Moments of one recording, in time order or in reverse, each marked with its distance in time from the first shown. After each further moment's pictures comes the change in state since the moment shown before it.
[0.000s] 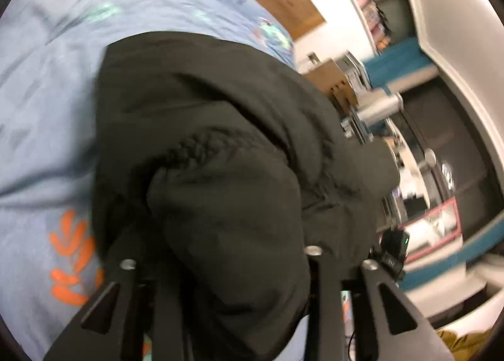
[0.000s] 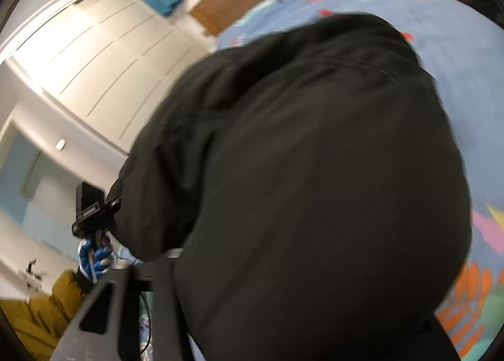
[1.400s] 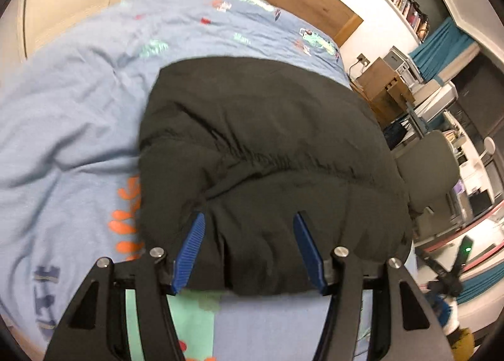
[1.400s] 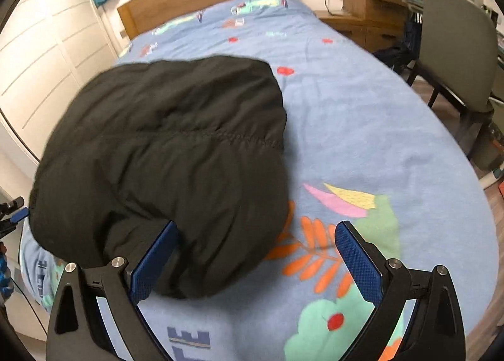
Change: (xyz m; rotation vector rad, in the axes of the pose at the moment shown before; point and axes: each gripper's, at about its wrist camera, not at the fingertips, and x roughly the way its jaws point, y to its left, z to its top) left arm -0.068 -0.104 -0.091 0.106 -0.098 0.402; right arm -0.085 0.038 -0.012 -0.093 -0.112 -0.571
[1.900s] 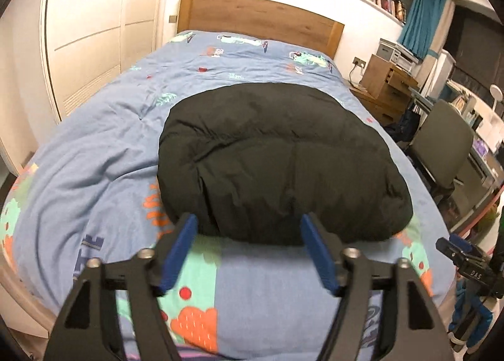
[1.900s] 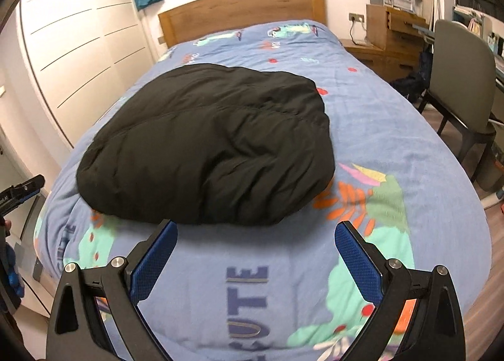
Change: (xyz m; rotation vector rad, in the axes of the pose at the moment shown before) left arm -0.104 -0.093 -0.110 0.204 -0.188 0.191; right arm -0.098 0.067 -0.089 -0.103 -0.105 0.064
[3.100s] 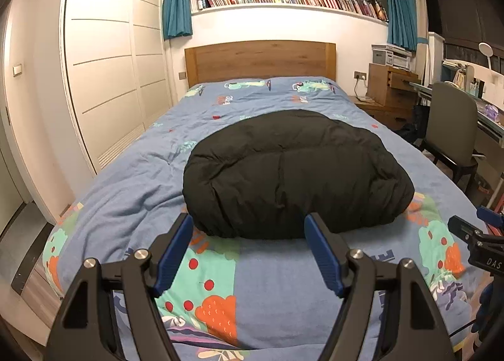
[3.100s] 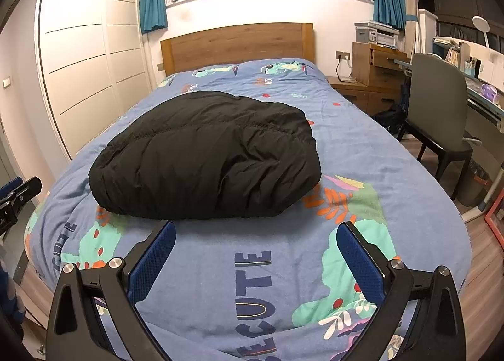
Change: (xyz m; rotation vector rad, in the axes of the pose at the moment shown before) left arm -0.074 -0.048 -0.064 0.171 -0.206 0.156; right arm -0.066 0.027 -0.054 -0.034 -0.176 -0.085
